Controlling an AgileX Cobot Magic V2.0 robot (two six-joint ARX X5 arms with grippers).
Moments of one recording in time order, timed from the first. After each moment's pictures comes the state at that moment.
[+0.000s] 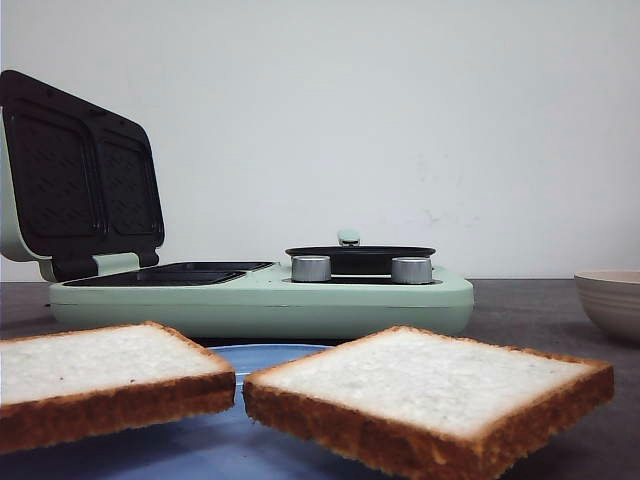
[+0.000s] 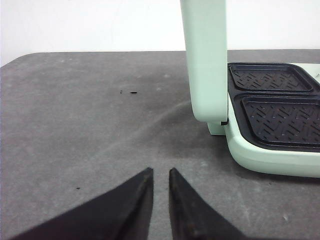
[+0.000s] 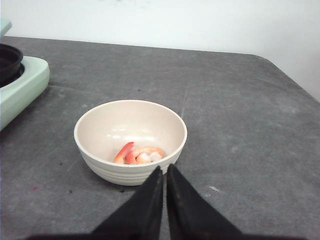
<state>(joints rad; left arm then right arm) -0.10 0.00 0.03 -0.18 -0.12 0.01 -0.05 0.01 0.02 -0.17 0.00 -0.03</state>
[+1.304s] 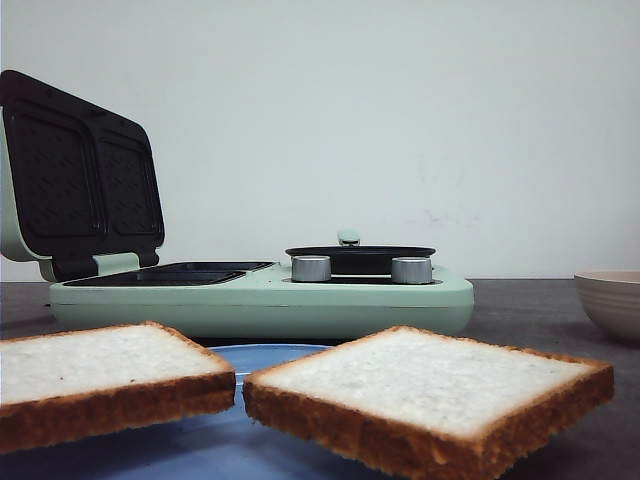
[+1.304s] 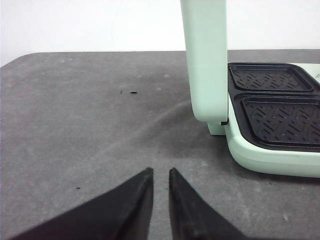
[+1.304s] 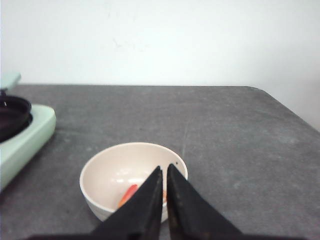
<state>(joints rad) -0.10 0.00 0.03 -0.18 -0.12 0.01 -0.05 0.01 0.02 -0.03 0.00 0.06</state>
